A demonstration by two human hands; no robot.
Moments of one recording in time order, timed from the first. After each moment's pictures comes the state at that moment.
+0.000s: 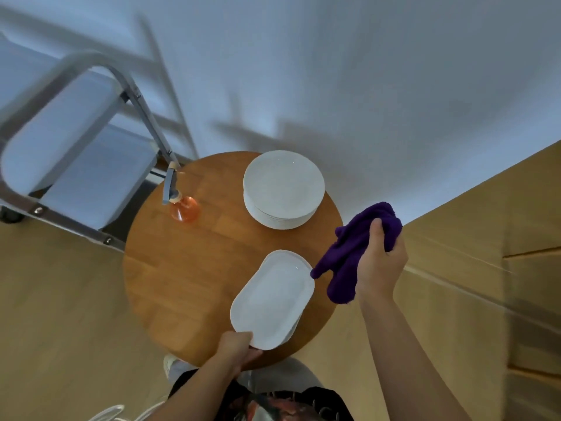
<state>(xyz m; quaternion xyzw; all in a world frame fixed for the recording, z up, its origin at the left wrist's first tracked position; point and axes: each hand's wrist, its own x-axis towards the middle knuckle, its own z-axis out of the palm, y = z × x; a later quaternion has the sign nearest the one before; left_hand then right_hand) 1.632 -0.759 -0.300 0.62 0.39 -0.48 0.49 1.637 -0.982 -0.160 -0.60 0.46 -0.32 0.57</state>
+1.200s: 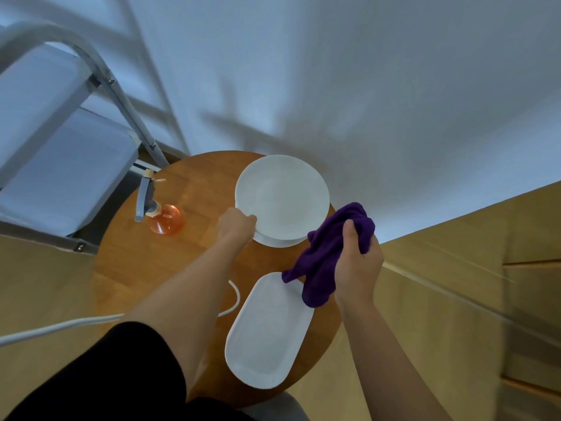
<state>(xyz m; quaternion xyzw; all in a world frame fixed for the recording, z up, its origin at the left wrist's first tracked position) 1.859 -0.883 -0.274 0.87 0.12 -0.34 0.34 1.707 -0.994 -0.198 -0.61 0.47 -0.24 0.59</state>
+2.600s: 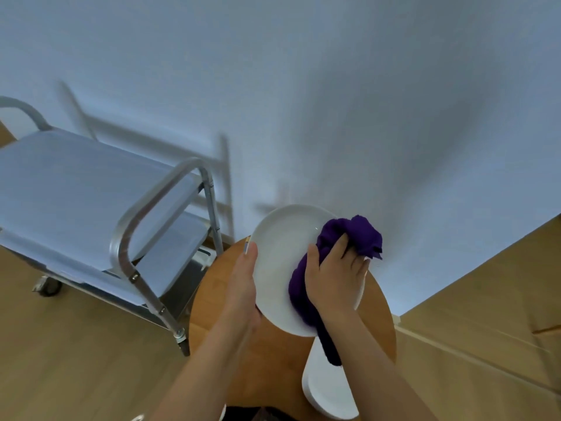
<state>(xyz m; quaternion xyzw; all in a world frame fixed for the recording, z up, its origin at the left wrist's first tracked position) 1.803 -0.685 -0.094 0.48 0.06 -0.31 0.82 1.757 -0.809 -0.086 -0.89 0.40 -0.13 0.15</state>
